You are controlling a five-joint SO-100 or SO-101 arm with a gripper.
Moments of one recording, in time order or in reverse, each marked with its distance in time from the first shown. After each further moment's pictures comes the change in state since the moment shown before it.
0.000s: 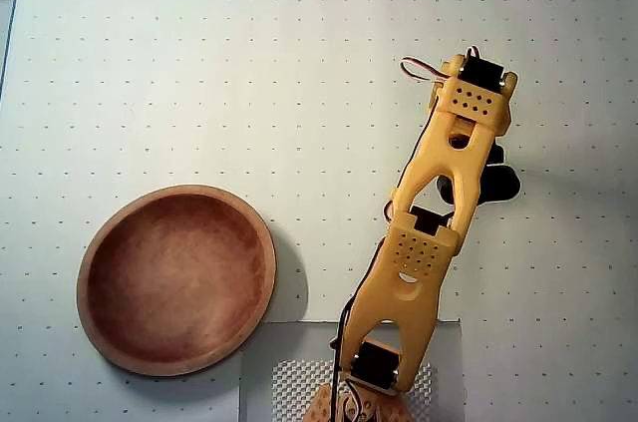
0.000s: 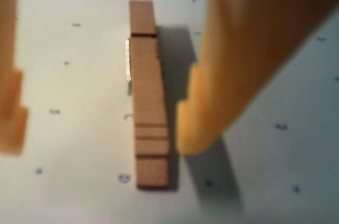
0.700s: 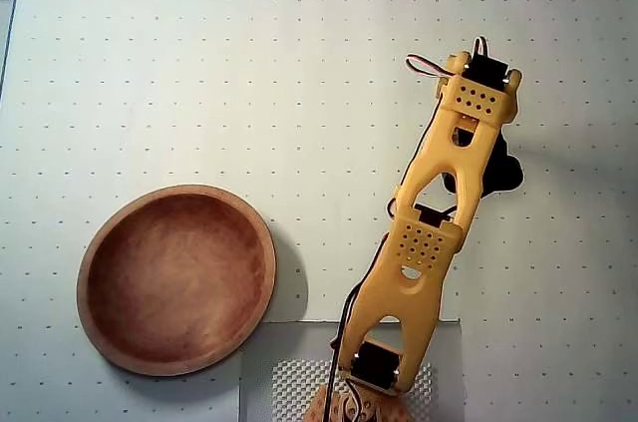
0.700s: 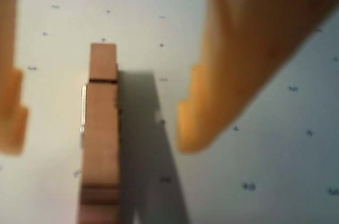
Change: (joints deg) arm -0.3 -5.6 -8.0 -1.8 0.5
